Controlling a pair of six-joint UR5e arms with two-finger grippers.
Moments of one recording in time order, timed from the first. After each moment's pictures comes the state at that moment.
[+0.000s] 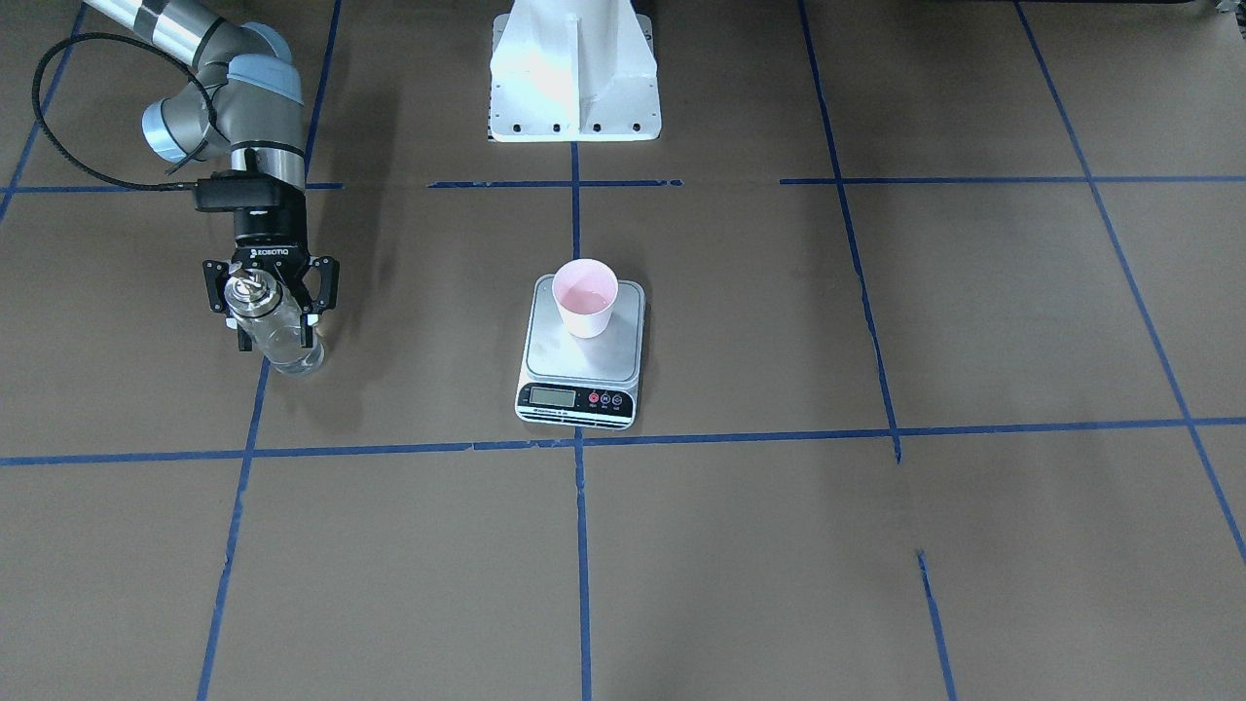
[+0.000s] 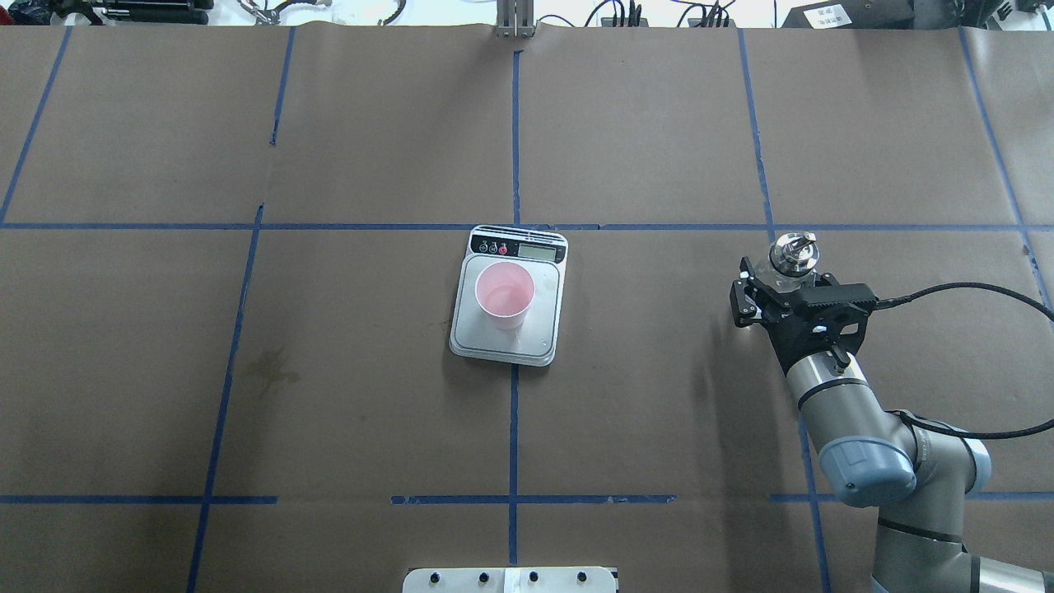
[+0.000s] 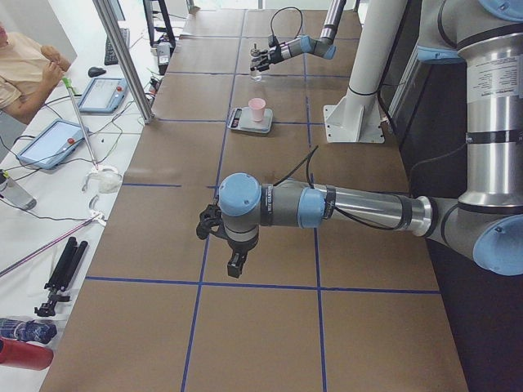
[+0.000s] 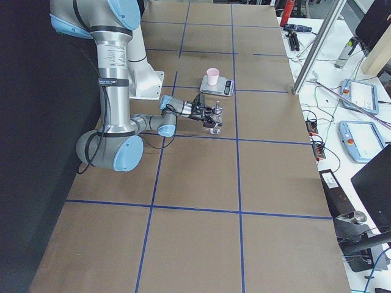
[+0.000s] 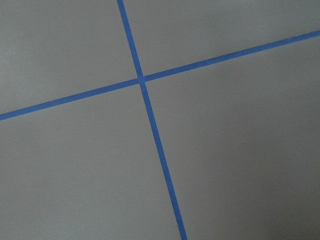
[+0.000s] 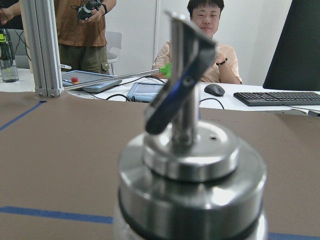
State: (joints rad) left arm -1.60 -1.45 -1.82 -1.48 -2.40 0.27; right arm 0.29 -1.53 1.67 -0.61 0.63 1.12
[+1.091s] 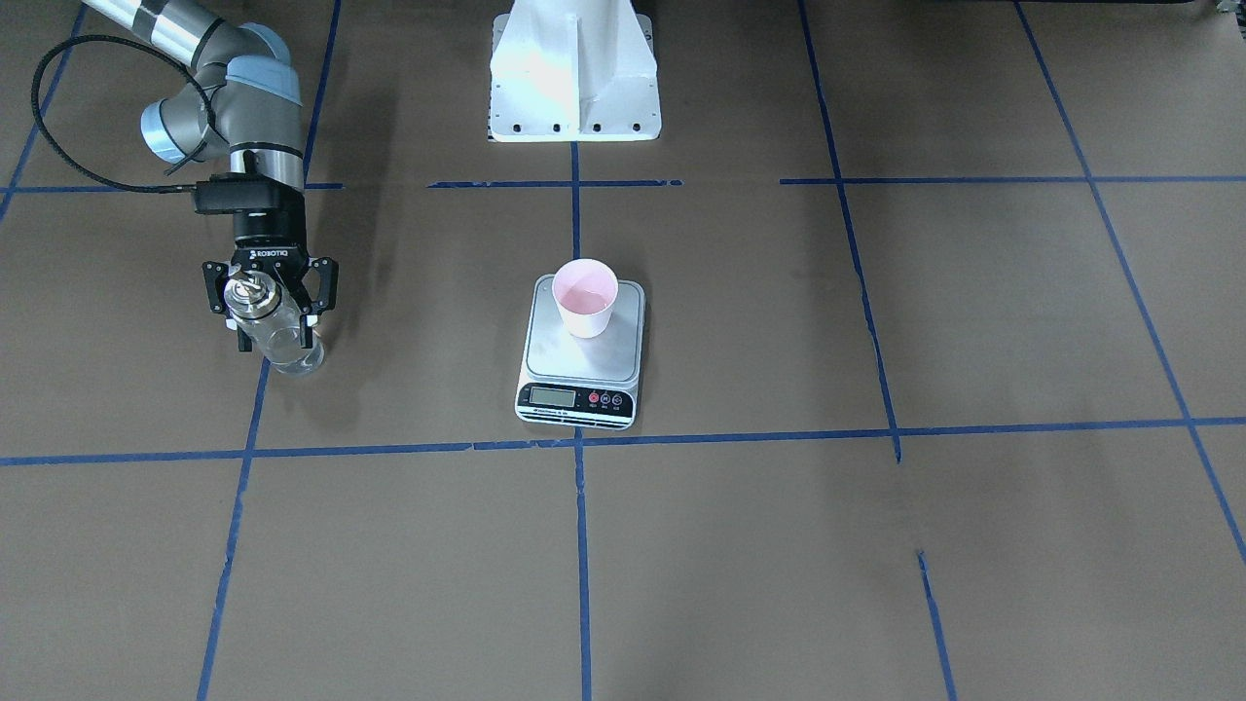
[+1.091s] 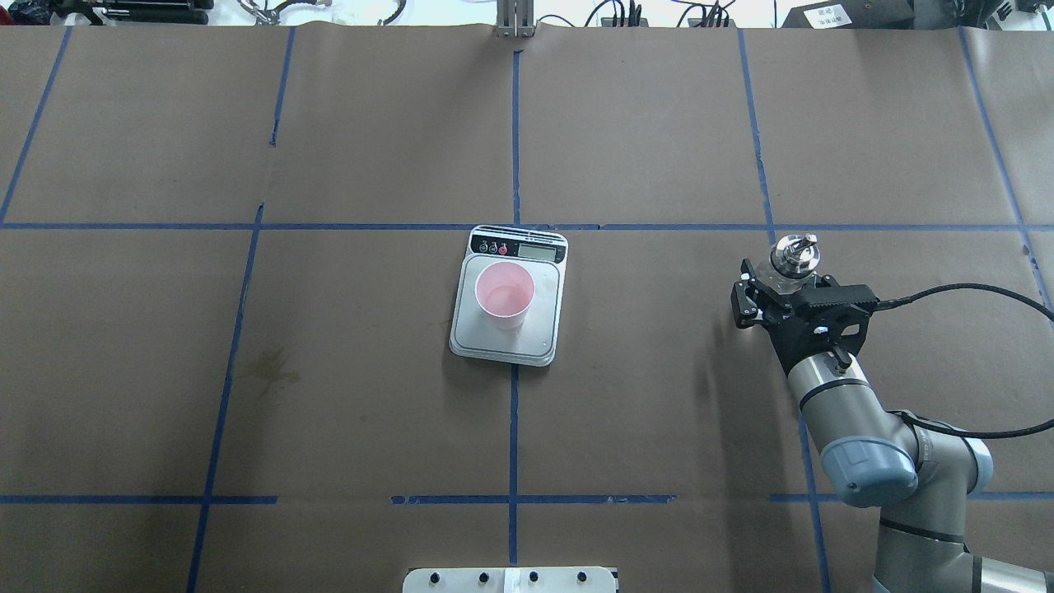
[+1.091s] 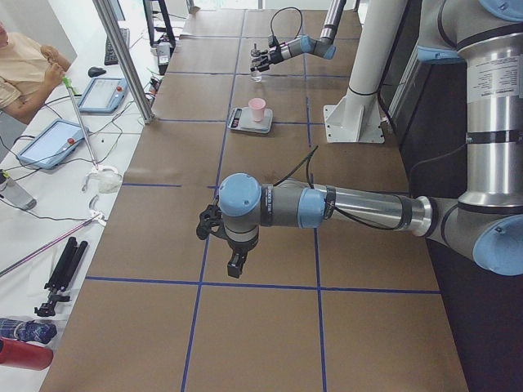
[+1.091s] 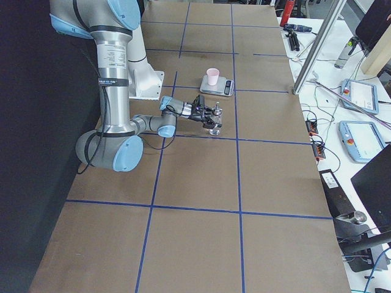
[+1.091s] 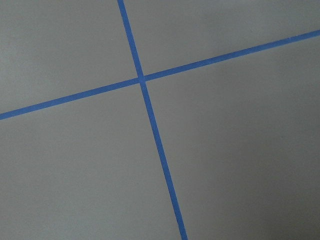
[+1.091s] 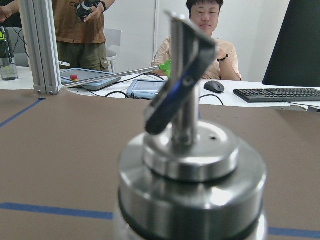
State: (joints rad) left arm -1.60 -1.45 -1.82 -1.48 -2.40 0.27; right arm 0.29 -1.53 1.67 -0.61 0.64 1.13
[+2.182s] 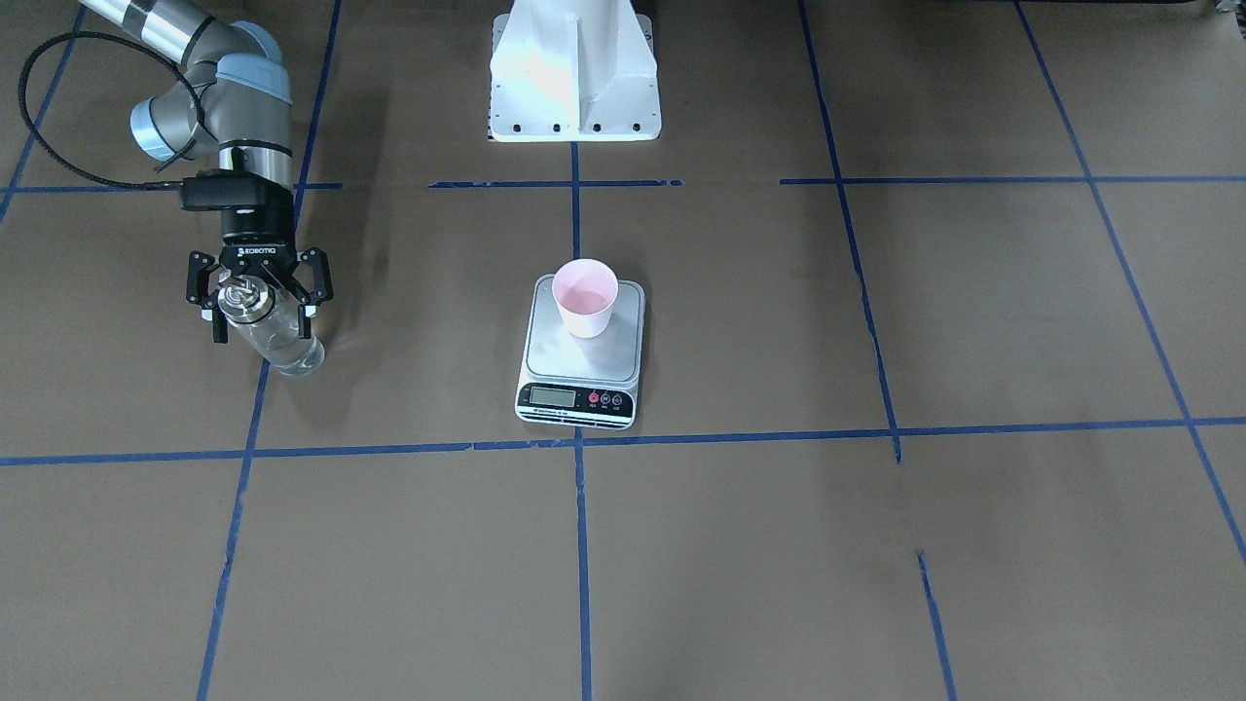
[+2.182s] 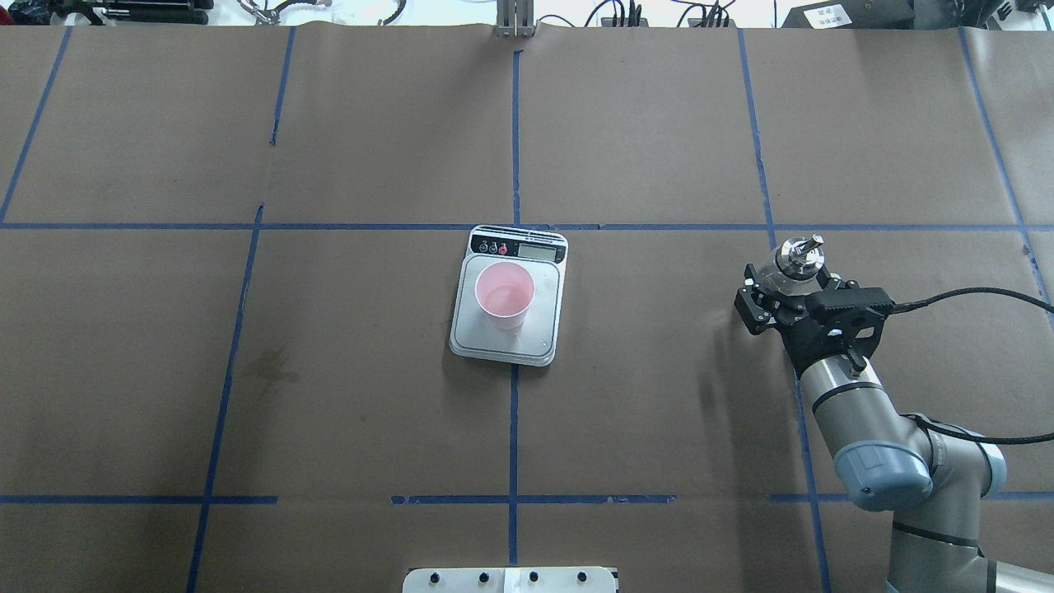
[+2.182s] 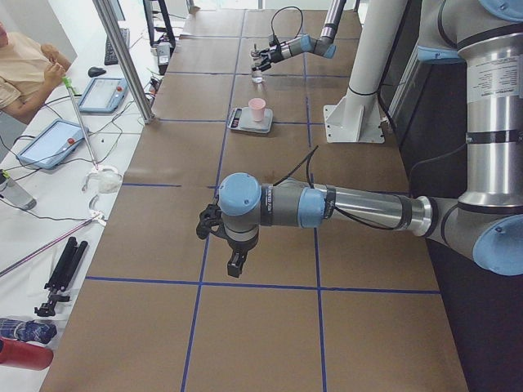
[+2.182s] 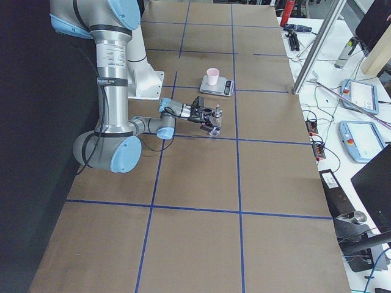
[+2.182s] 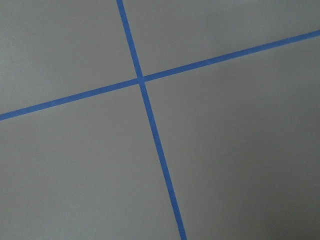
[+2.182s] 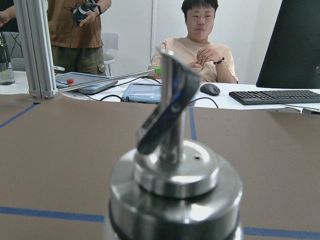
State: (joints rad) left arm -1.60 -1.45 -1.82 -1.48 -2.40 0.27; right arm 0.28 -1.56 1.68 -0.58 0.62 1.14
